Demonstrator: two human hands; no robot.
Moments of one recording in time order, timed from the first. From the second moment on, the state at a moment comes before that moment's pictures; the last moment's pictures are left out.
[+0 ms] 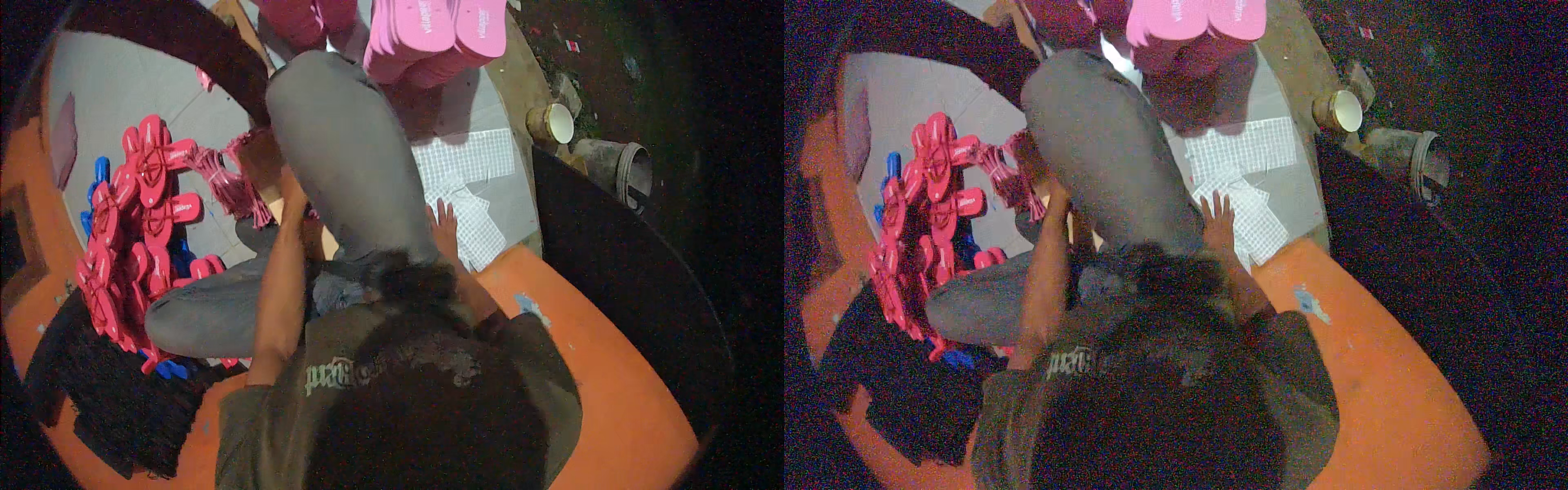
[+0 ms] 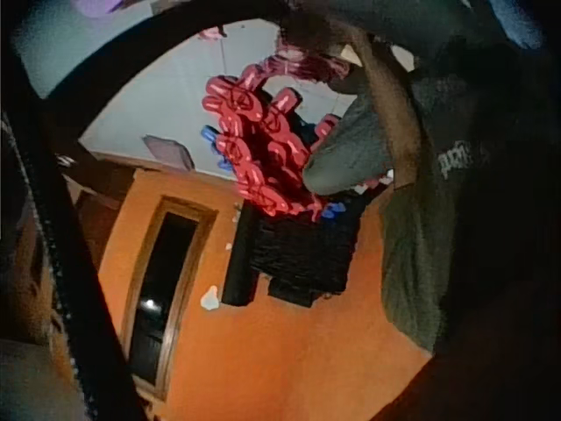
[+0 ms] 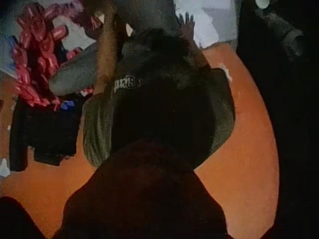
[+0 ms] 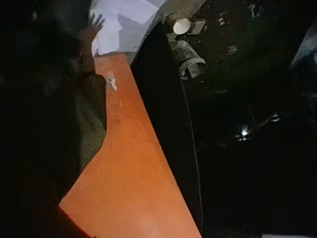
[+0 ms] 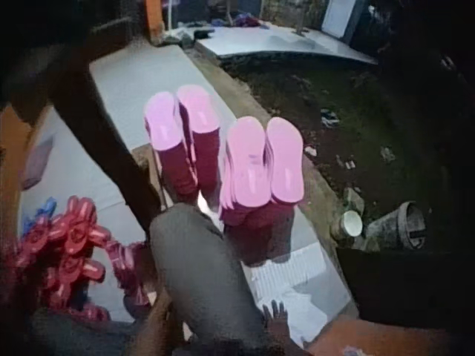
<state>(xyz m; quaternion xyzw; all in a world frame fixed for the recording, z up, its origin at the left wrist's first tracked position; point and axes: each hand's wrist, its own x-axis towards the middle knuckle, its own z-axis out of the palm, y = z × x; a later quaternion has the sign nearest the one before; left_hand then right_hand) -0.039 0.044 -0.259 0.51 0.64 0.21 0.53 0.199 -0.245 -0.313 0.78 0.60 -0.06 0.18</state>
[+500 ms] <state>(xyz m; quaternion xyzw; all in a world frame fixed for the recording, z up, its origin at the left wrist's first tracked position) -0.102 0.079 -0.118 0.58 0.71 0.25 0.30 0.186 -0.308 -0.262 0.79 0.43 -0.44 -0.05</state>
